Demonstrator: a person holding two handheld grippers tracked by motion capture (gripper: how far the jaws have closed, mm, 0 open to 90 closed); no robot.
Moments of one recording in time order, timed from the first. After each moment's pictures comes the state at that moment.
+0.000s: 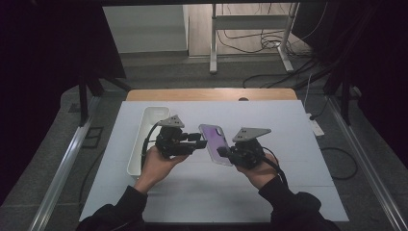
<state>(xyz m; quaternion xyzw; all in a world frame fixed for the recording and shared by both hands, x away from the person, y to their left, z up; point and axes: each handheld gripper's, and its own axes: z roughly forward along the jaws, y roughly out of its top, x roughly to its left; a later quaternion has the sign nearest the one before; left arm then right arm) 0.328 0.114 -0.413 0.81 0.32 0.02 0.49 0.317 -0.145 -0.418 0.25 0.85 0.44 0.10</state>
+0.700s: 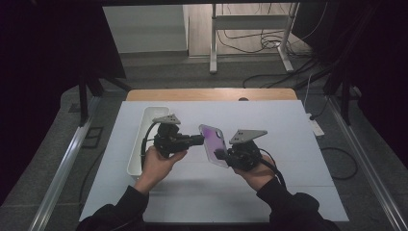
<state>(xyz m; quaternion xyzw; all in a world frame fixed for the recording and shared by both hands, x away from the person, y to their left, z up) 0.330 0.120 -0.413 0.78 0.35 -0.02 0.52 0.314 -0.137 -0.422 0.25 0.86 0.44 0.09</state>
